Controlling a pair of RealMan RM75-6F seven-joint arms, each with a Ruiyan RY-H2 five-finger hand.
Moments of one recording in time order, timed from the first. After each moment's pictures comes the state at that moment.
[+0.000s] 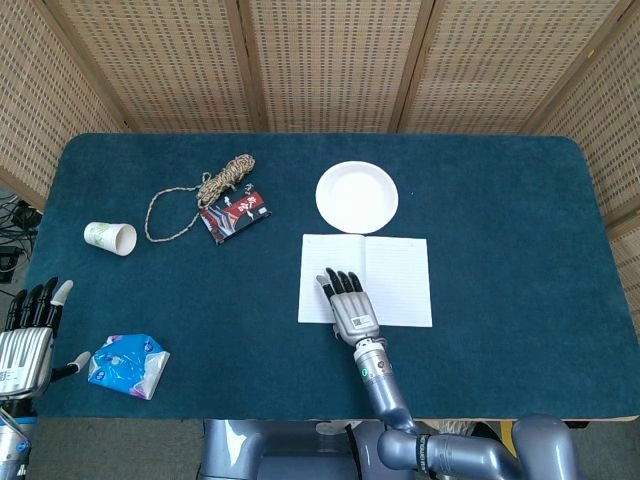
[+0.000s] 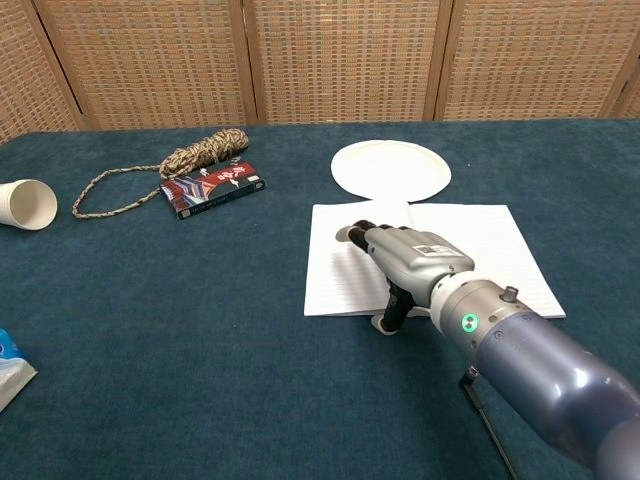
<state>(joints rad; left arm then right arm) -0.06 -1.25 -0.05 -1.68 1.45 1.52 0.32 0.69 -2.02 0.26 -1.31 -0.97 1.11 -0.59</state>
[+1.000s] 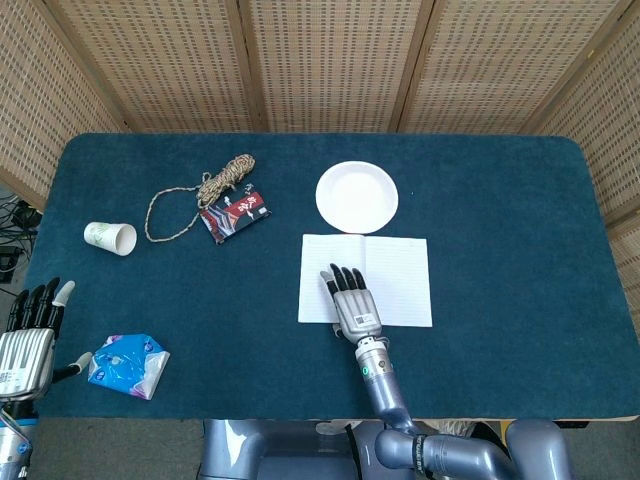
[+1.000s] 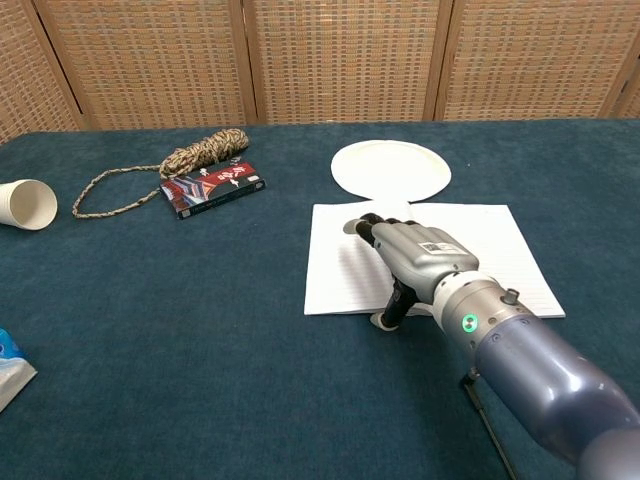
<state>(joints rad) -0.06 -1.25 -0.05 -1.69 1.46 1.53 0.32 0.68 -2.07 0.26 -1.23 -1.00 1.15 -0.56</state>
